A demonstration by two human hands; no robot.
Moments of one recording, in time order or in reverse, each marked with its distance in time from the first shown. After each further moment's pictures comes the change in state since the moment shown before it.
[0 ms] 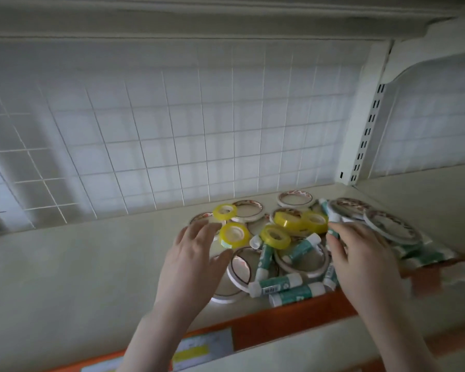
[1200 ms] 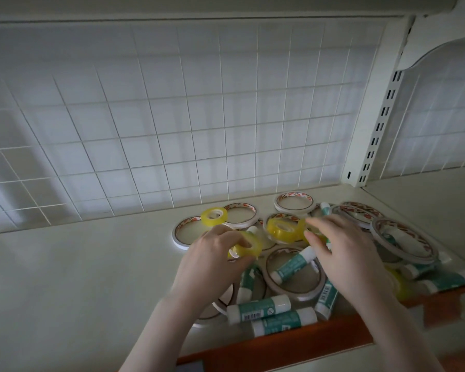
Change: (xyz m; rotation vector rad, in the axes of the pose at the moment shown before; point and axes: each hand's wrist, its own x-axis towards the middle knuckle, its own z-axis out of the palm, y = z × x) left_hand 0.042 0.022 0.053 -0.075 -0.150 0.062; right_hand 0.041 0.024 0.031 0.112 -0.281 -0.113
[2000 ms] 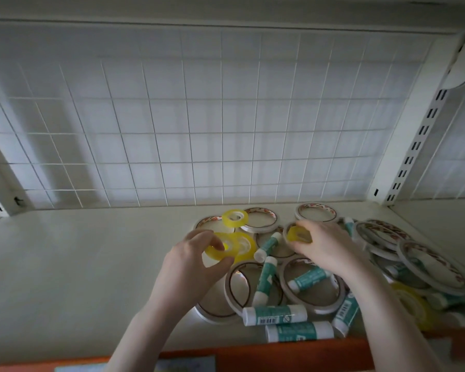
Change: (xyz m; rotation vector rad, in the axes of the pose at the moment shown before) left_hand -0.027 -0.037 -0.022 -0.095 0.208 -0.205; right_hand 0.053 -0.031 0.017 -0.010 -0.489 0.014
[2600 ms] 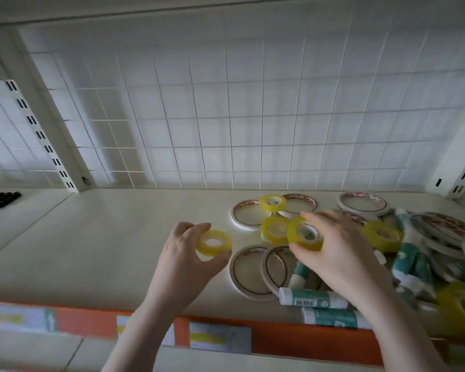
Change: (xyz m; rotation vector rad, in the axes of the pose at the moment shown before) left_hand -0.036 -0.018 -0.035 0.130 0.149 -0.195; right_hand -0.038 -0.049 0.017 0.235 0.249 -0.219
